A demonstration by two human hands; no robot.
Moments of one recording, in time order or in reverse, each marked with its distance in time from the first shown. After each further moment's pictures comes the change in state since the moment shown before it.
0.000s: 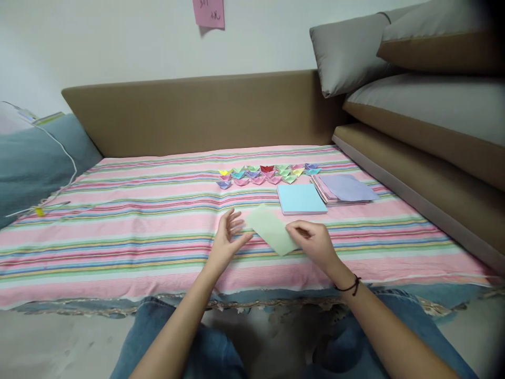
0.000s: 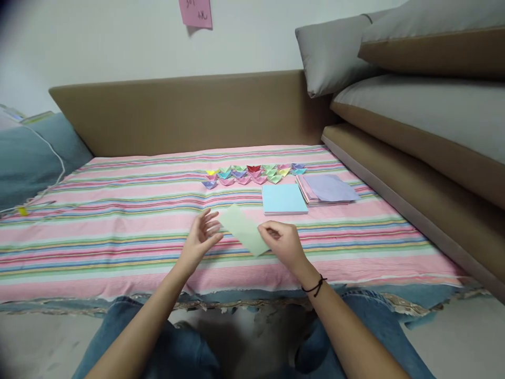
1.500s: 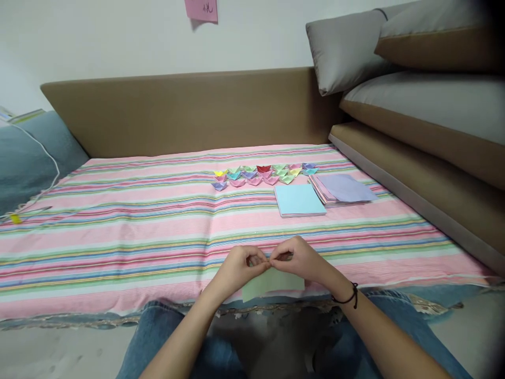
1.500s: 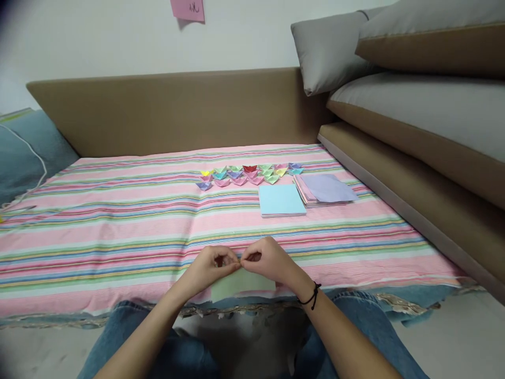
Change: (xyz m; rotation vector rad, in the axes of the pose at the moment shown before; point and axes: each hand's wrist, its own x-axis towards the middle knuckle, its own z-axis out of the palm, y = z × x) left_hand -0.010 0.022 0.020 0.175 -0.468 -0.192; right_hand -0.001 -0.007 0.014 0.082 -0.511 0.081
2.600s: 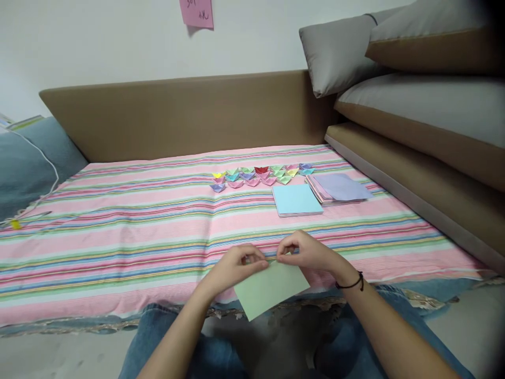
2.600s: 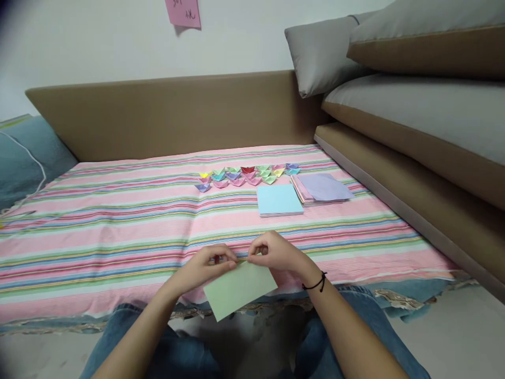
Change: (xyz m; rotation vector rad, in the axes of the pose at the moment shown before) left_hand -0.005 0.012 -0.015 0.058 -0.092 0.002; right_hand -0.001 -0.002 -0.028 0.023 -0.121 0.051
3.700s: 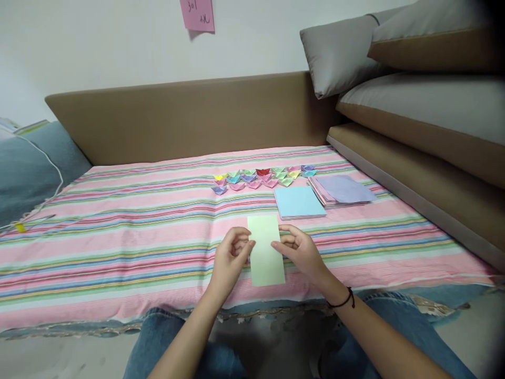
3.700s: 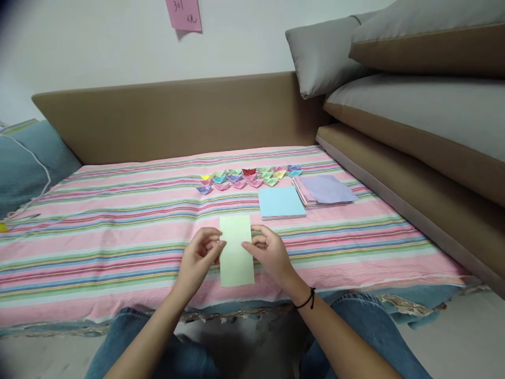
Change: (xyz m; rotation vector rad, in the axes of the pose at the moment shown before) left_hand 0.009 -0.011 0.013 -0.363 0.535 0.085; right_hand 0.013 -0.001 0.038 0.575 0.520 0.074
